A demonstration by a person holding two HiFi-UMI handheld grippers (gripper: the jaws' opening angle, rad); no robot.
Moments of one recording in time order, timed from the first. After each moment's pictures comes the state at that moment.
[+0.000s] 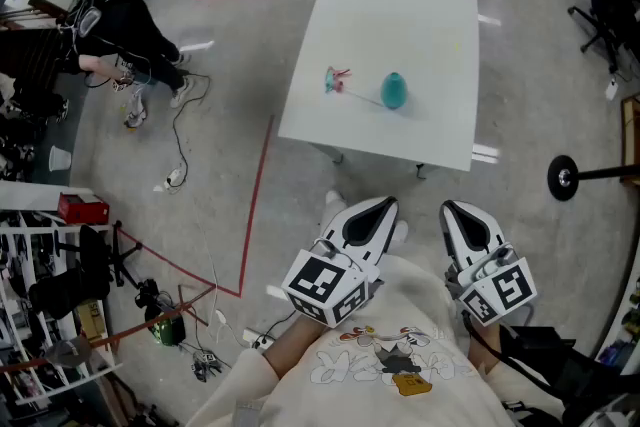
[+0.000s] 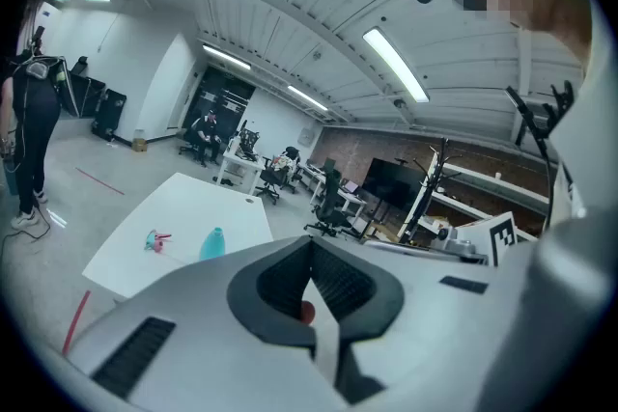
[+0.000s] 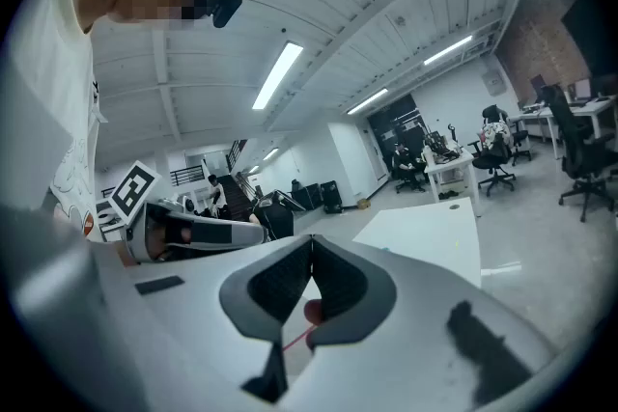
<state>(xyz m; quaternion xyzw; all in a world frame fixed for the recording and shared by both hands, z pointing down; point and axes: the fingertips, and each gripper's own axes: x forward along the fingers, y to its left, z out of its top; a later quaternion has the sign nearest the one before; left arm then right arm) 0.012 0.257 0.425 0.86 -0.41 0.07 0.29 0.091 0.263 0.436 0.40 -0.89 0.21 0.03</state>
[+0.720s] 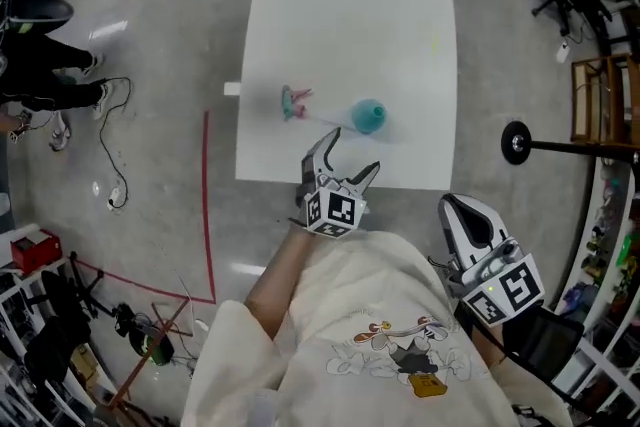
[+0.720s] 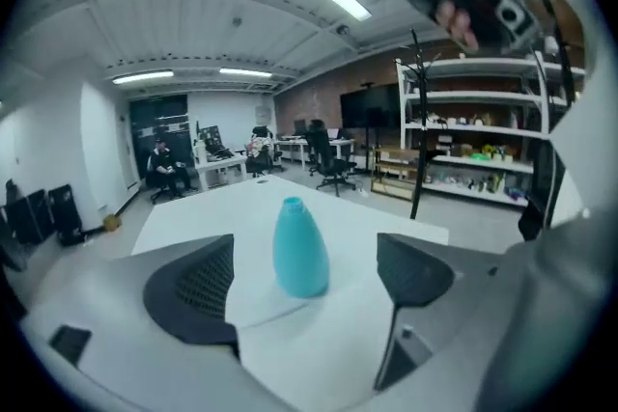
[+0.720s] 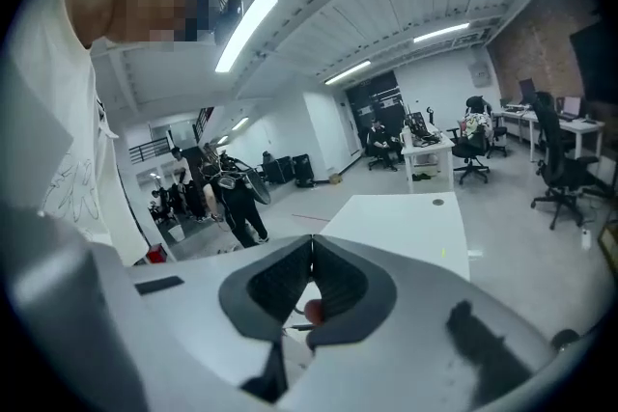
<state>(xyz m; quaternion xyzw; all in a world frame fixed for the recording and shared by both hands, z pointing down) -0.065 -0.007 0.679 0.90 -0.36 0.25 0.05 0.008 0.058 0.457 0.44 -0.86 0.24 0.12</state>
